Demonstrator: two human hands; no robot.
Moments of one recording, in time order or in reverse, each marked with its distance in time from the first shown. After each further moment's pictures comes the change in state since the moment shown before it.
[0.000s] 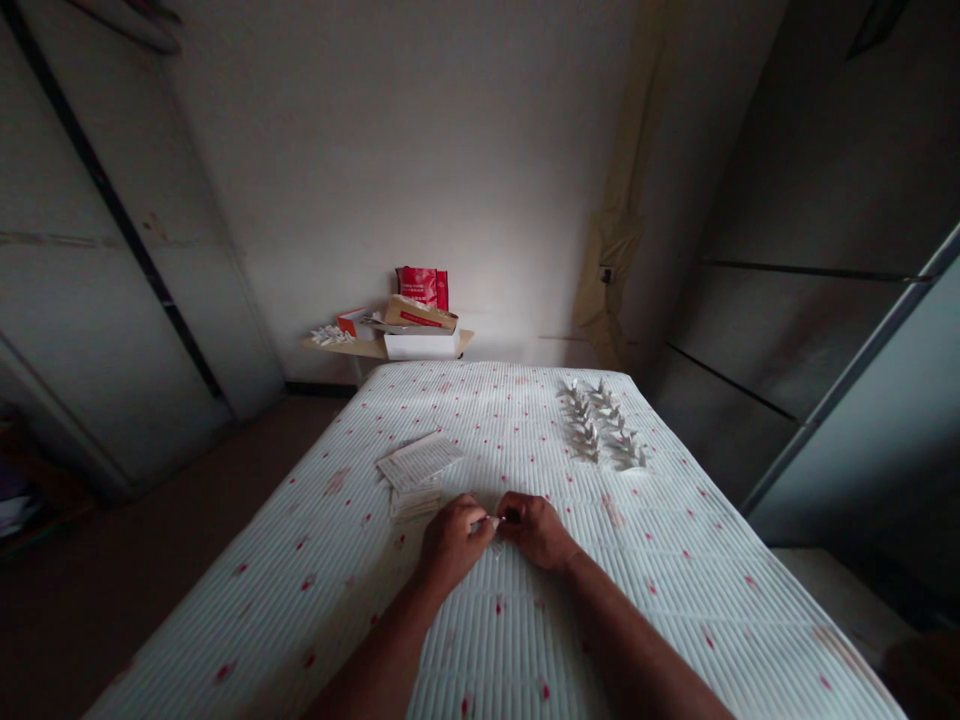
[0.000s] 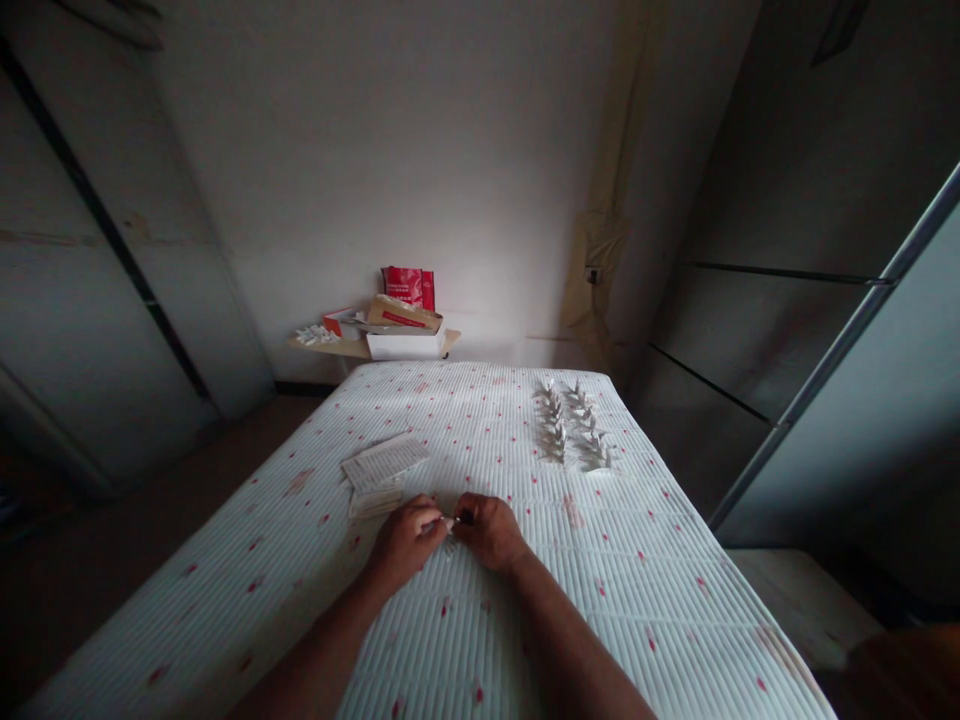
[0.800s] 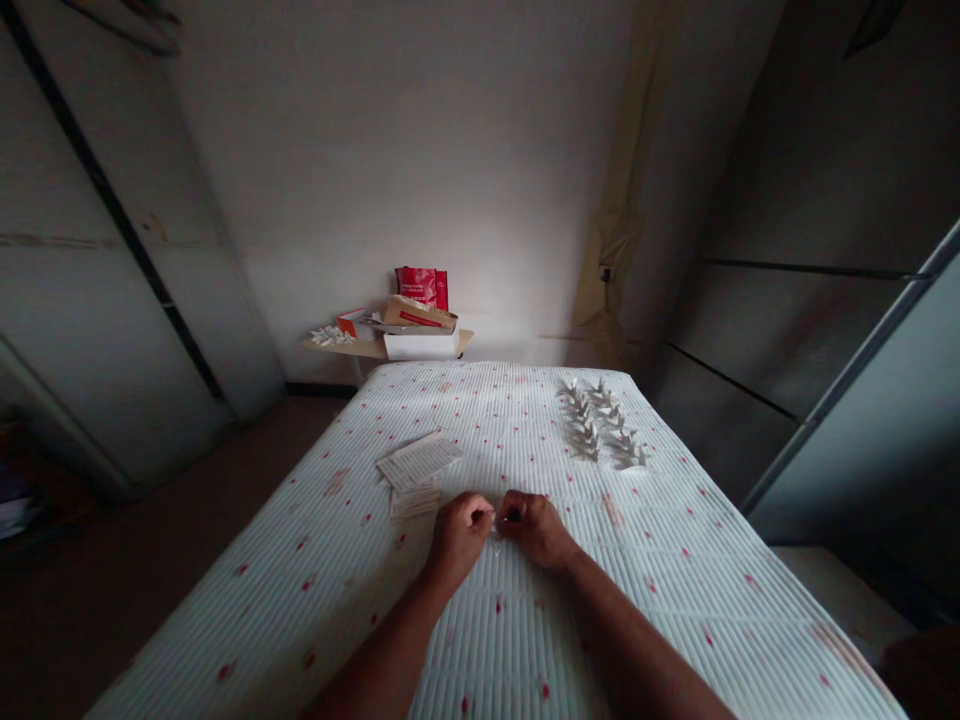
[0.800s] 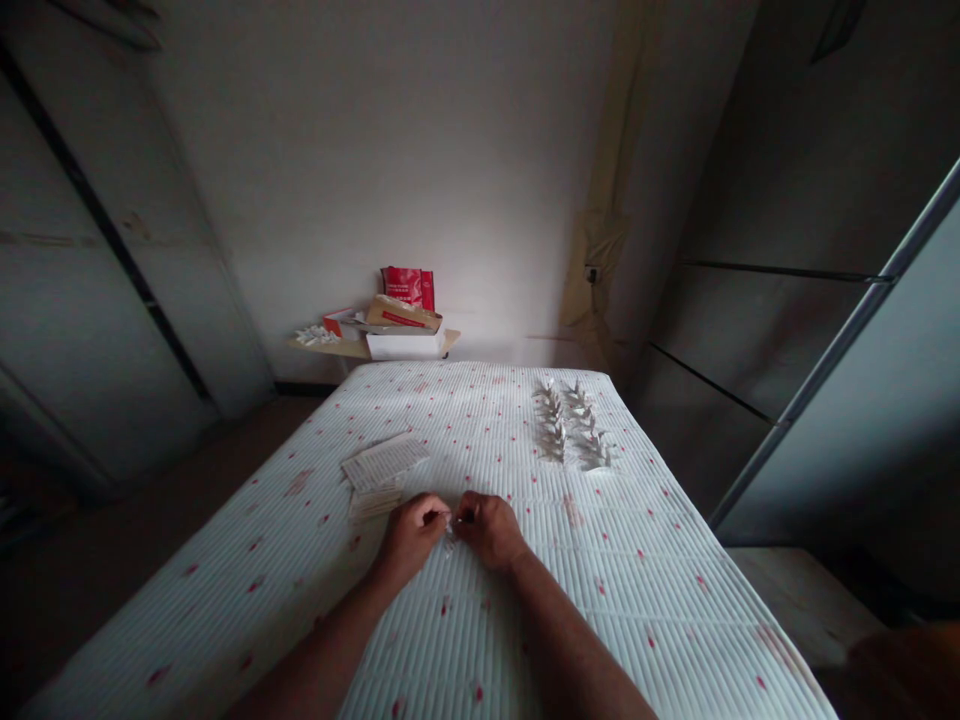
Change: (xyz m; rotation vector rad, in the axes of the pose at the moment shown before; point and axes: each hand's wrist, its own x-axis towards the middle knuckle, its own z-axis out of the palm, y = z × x) left_hand 0.006 -0.001 0.013 -0.225 0.154 -0.025; right_hand 0.000 -0.004 0.000 -0.048 0.051 0.050
